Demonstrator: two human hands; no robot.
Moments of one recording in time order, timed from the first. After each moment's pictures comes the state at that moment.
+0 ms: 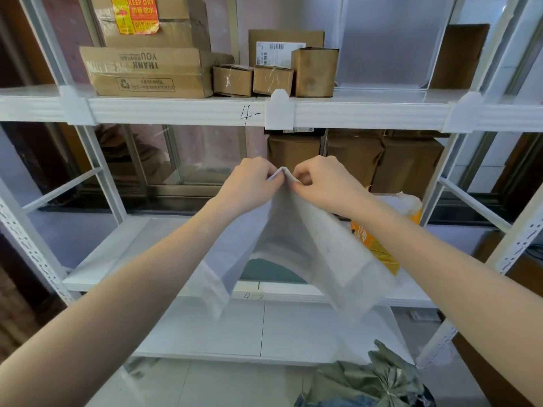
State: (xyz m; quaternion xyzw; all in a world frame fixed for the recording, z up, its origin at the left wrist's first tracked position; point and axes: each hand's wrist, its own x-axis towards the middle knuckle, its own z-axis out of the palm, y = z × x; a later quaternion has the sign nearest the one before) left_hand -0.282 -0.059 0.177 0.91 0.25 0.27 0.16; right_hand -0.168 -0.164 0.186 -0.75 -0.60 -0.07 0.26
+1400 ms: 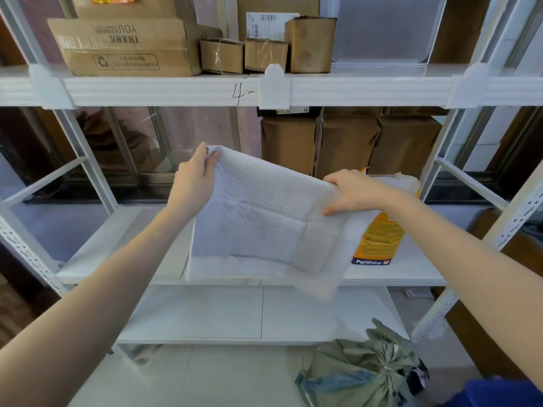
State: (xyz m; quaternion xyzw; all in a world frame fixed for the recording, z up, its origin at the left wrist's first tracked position) left_hand -0.323 0.013 0.124 0.83 0.31 0.41 0.21; right_hand -0.112 -0.174 0.148 -0.81 -0.57 0.09 0.12
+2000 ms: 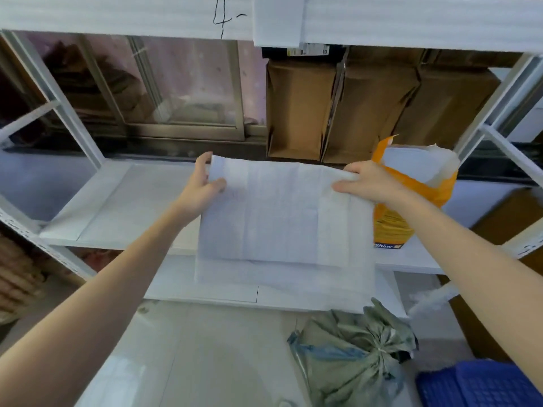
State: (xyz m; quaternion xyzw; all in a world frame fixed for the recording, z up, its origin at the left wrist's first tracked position) left_hand -0.269 0.054 0.029 0.72 0.38 0.27 0.51; right_hand -0.016 -0.115 0.063 -0.83 -0.45 0.20 0.26
